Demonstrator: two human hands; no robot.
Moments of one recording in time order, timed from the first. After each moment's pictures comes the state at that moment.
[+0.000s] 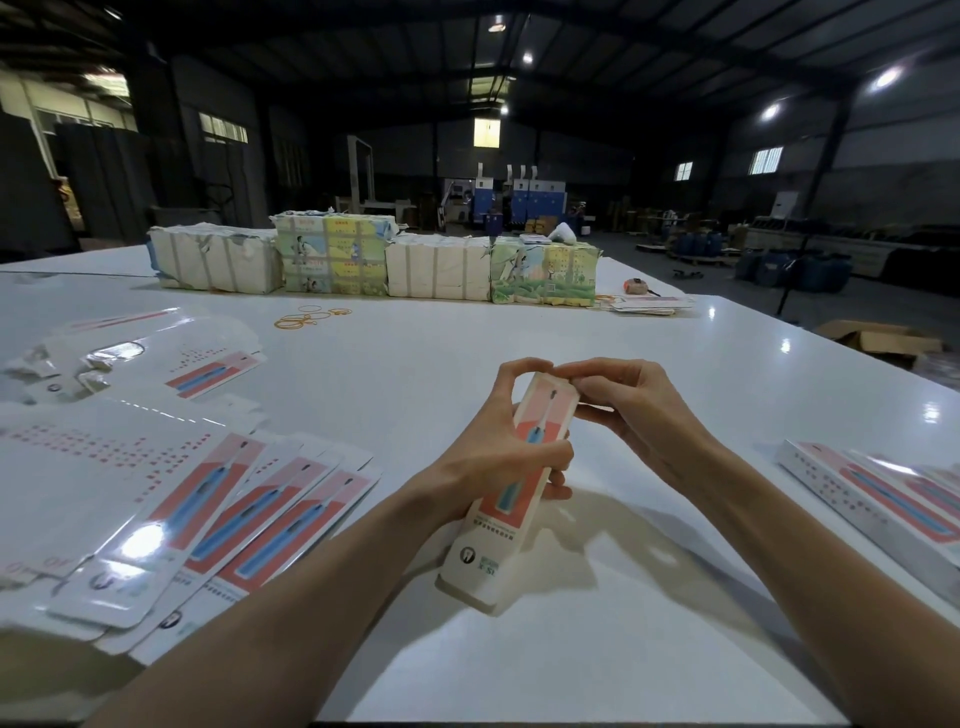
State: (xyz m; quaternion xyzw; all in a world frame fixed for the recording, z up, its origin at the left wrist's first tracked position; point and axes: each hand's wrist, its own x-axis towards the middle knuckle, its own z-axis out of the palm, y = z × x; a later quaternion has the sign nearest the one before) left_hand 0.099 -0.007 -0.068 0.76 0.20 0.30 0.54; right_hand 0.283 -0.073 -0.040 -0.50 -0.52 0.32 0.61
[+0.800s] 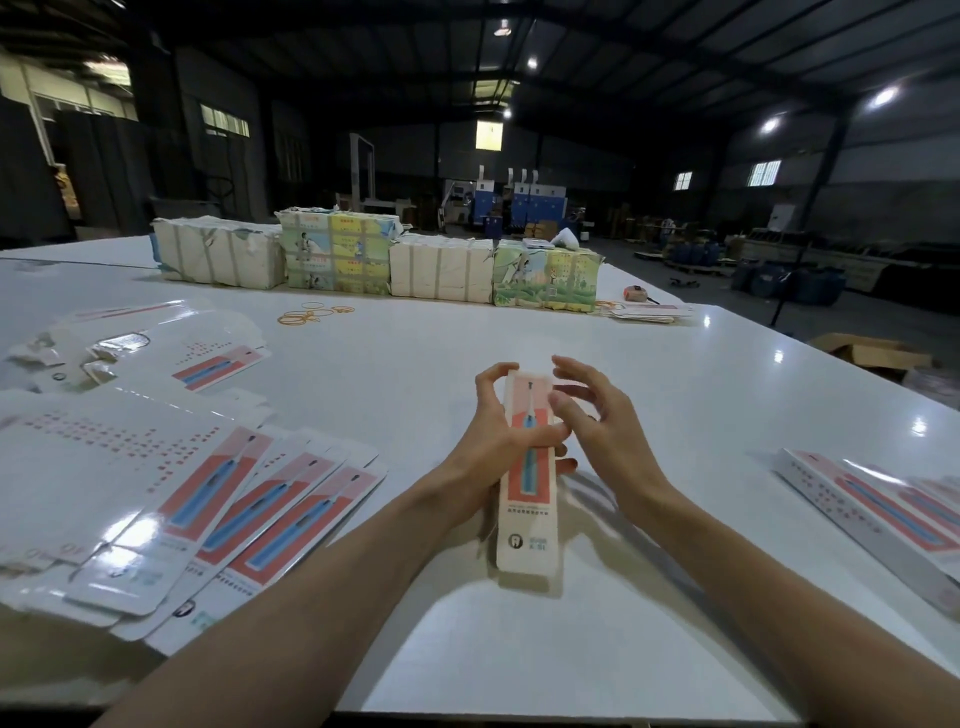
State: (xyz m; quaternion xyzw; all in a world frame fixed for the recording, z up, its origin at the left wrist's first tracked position) left_hand 0.105 0.004 -0.077 0.64 0.22 0.36 0.64; right_hand 0.247 -0.063 -0.067 -0.57 -0.55 0.15 0.59
